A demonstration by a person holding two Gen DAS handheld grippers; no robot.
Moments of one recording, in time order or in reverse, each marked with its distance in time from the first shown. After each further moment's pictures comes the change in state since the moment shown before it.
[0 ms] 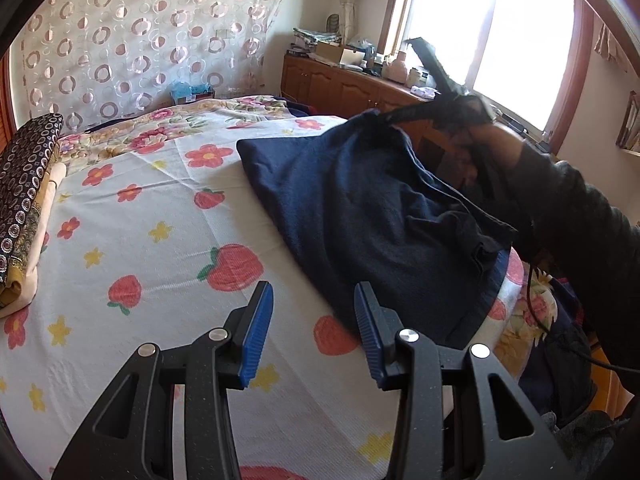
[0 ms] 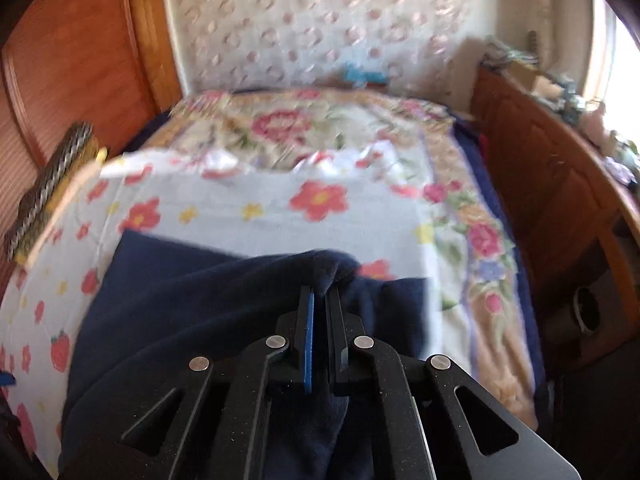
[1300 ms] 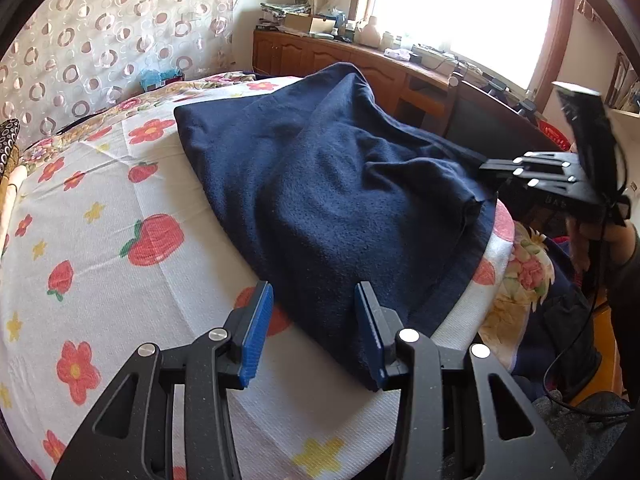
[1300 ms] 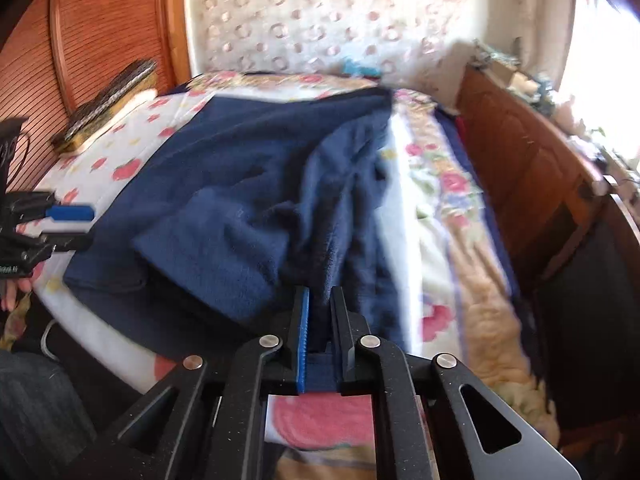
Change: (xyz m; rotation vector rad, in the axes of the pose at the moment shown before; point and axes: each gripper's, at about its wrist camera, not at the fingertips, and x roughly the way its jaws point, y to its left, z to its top) left arm 0.034 -0.047 -0.014 0.083 0.103 -0.038; right arm -0.139 0.050 -0.183 -0.081 -0.009 -0.023
